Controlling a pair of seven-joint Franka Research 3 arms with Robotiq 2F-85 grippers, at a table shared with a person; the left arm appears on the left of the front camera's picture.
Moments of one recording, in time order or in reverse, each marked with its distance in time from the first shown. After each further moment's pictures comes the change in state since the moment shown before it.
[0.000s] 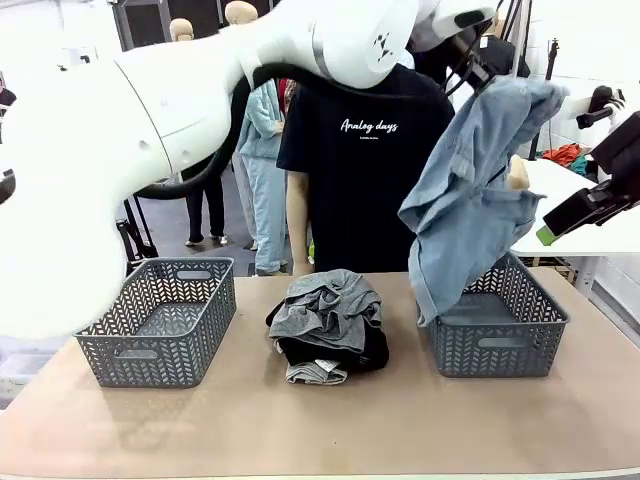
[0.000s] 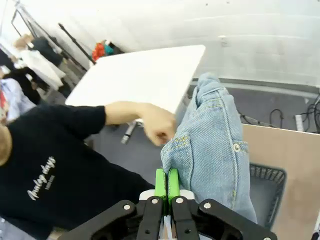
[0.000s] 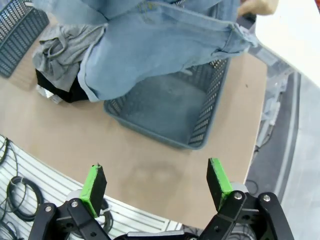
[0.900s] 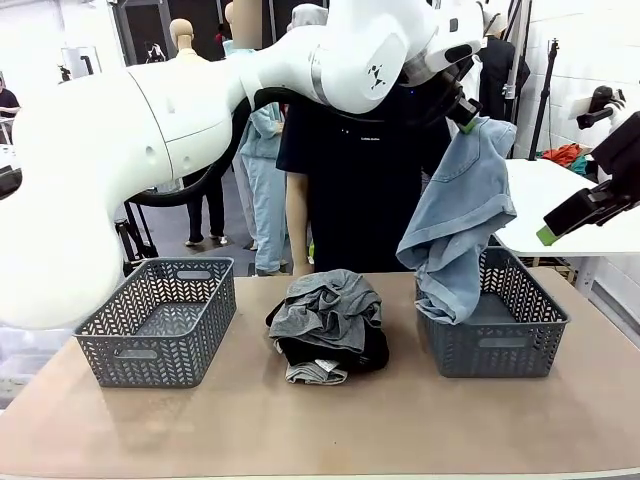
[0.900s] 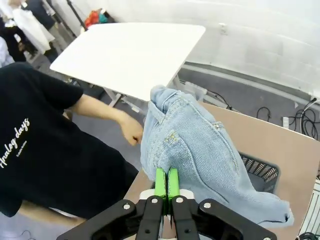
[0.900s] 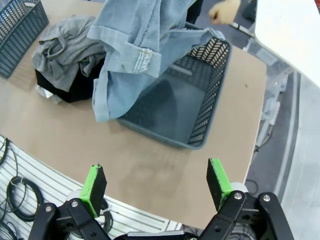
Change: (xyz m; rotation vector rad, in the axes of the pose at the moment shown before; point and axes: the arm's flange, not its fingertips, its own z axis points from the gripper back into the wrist) left arm -0.034 0.004 -0.031 -0.037 0.092 0.153; right arm 0.000 0.000 0.000 -0.001 0.001 -0.001
